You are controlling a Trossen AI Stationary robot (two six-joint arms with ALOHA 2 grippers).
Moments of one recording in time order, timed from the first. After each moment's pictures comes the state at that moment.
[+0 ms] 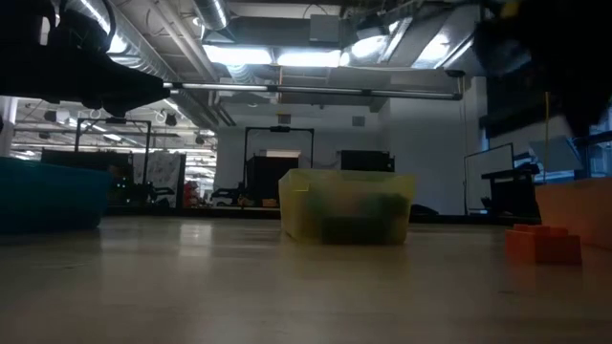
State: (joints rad) left arm 0.05 0.03 0.01 0.05 -0.24 0.06; right arm 0.35 1.43 1.11 -1.21 -0.09 0.84
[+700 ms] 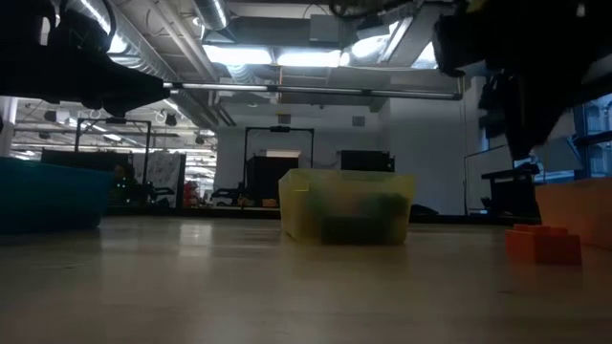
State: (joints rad) left arm 0.05 0.03 0.01 0.05 -0.24 0.06; right arm 0.35 1.54 1.11 -0.91 -0.05 0.69
